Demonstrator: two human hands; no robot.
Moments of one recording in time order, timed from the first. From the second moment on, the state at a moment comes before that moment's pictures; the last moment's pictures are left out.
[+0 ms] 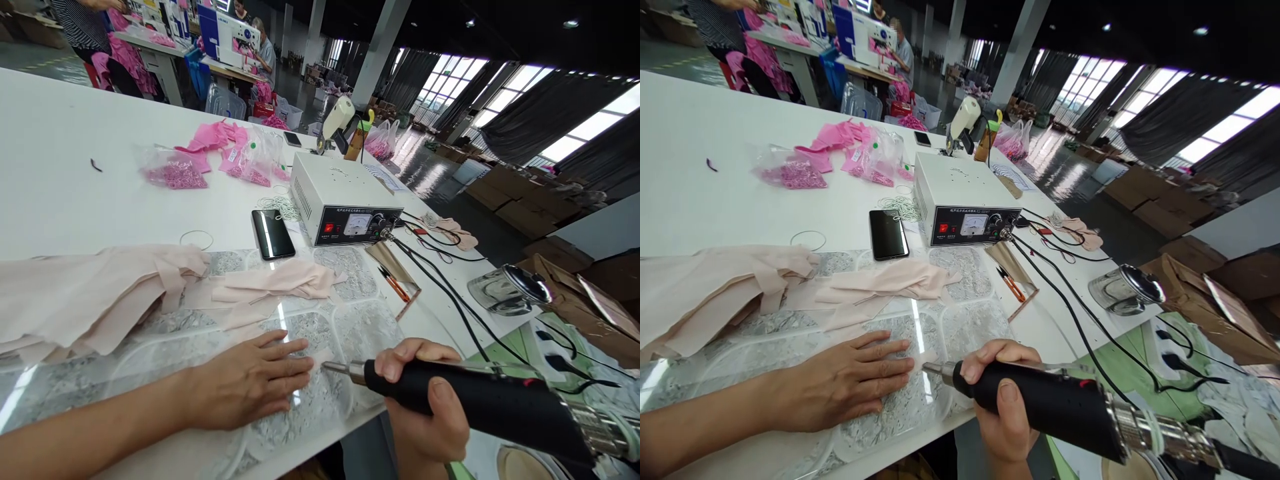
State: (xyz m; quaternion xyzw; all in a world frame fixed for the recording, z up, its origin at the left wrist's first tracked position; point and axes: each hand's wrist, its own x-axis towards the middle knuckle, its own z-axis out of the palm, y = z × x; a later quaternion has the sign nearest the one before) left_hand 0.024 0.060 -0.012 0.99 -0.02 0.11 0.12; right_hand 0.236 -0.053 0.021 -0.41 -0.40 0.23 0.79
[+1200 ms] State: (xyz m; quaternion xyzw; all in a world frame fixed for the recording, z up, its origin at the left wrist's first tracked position) left_hand 0.043 0.098 0.003 0.99 -0.05 0.05 0.13; right_hand 0.247 -0.051 0.013 -0.45 -0.40 0.15 0.78
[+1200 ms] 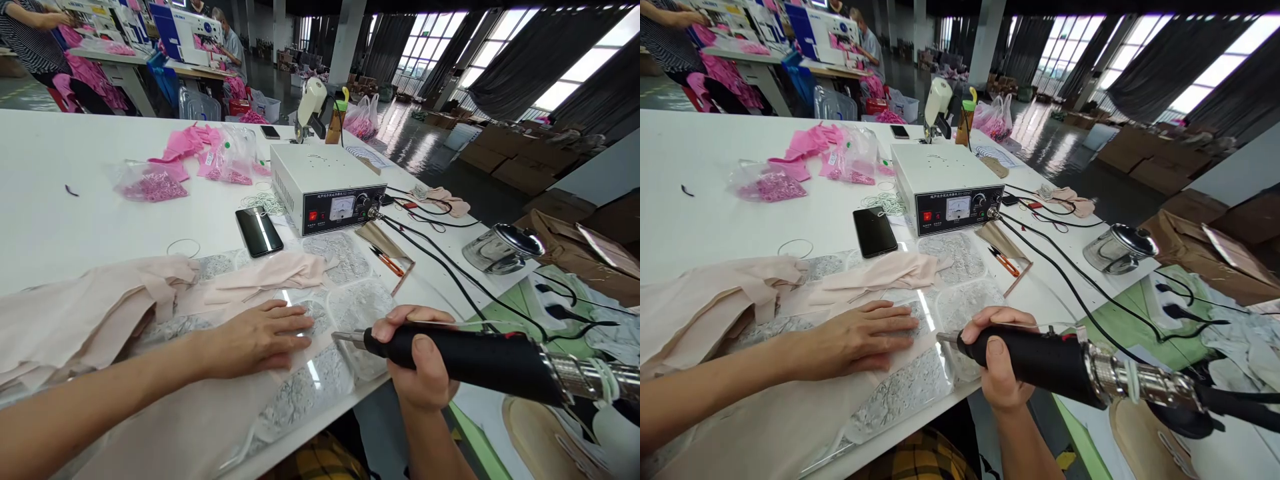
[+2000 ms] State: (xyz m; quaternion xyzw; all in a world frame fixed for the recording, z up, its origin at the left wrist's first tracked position) left_hand 0.055 0.116 0.012 0.98 -0.15 -0.02 0.15; right_hand 0.250 -0.046 0.015 -0.45 -0.40 0.14 0.79
